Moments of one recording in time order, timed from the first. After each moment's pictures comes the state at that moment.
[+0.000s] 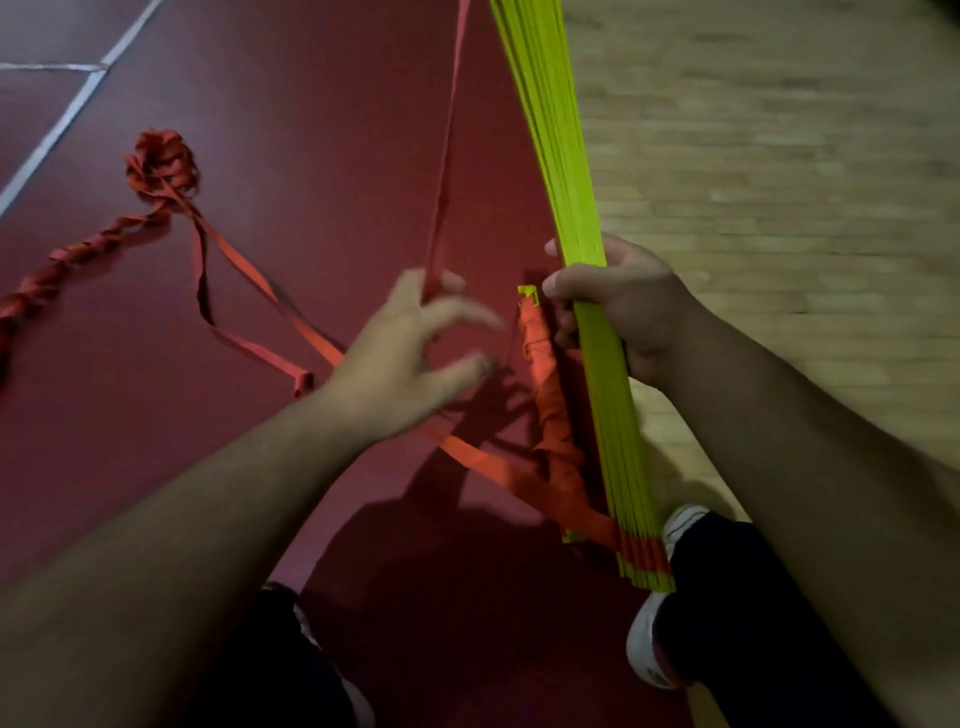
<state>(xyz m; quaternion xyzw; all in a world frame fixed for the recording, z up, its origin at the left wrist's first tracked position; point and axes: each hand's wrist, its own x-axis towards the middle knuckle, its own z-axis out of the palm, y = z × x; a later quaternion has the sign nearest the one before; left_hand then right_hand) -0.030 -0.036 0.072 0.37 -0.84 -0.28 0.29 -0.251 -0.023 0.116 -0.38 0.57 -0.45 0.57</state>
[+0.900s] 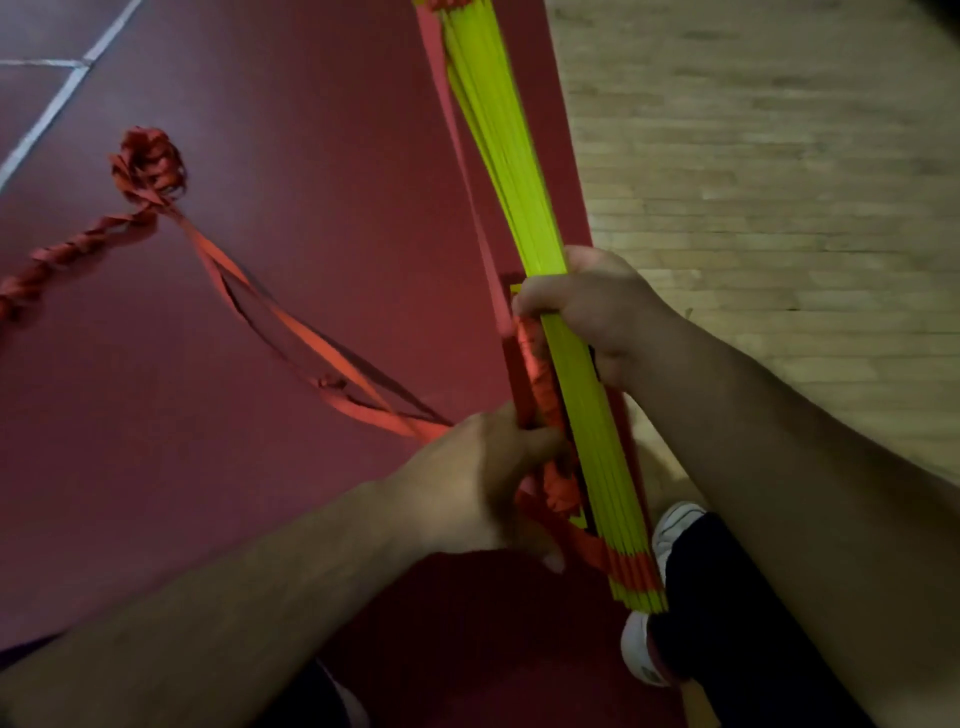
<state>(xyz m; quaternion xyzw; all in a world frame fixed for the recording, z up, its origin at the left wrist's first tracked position) -0.067 0.024 0.058 0.22 -0.91 -0.34 0.12 -0.232 -0.023 0.116 -0.37 0.63 -0.42 0.54</state>
